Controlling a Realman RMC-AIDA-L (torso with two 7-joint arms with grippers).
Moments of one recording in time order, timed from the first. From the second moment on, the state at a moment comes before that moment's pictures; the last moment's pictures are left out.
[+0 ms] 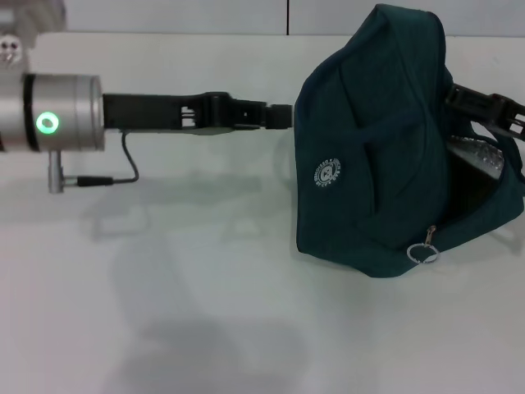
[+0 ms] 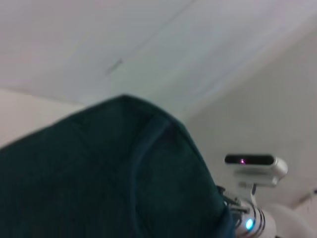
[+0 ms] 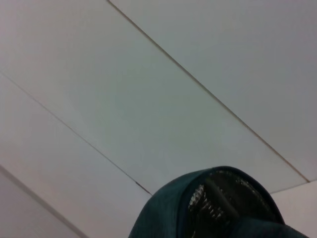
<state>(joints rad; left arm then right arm) -0.61 -2.05 0.87 0.77 1.79 1.68 -2.25 0.56 1.91 -1.32 -0.34 -1.01 -1.32 1.72</state>
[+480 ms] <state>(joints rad) -0.76 -2.03 0.90 0.91 1.84 1.70 -2.41 0.55 1.92 -1.32 -0.33 -1.02 -1.31 1.68</state>
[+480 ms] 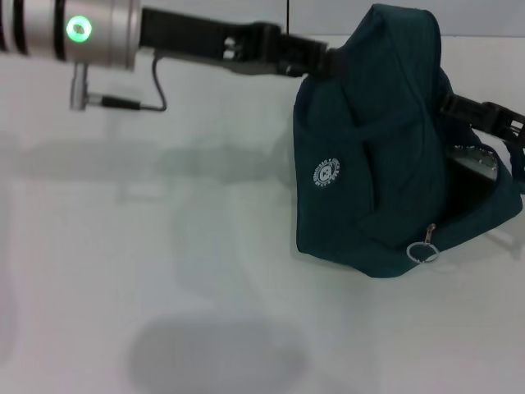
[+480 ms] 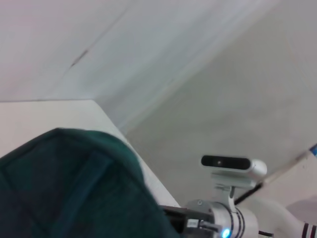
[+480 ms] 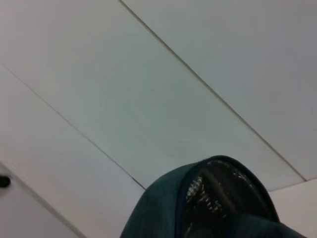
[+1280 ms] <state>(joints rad) -1.03 -2.08 0.99 0.96 2.18 1.54 -2.66 0.55 1.94 -1.32 -0.35 -1.02 -1.29 1.63</state>
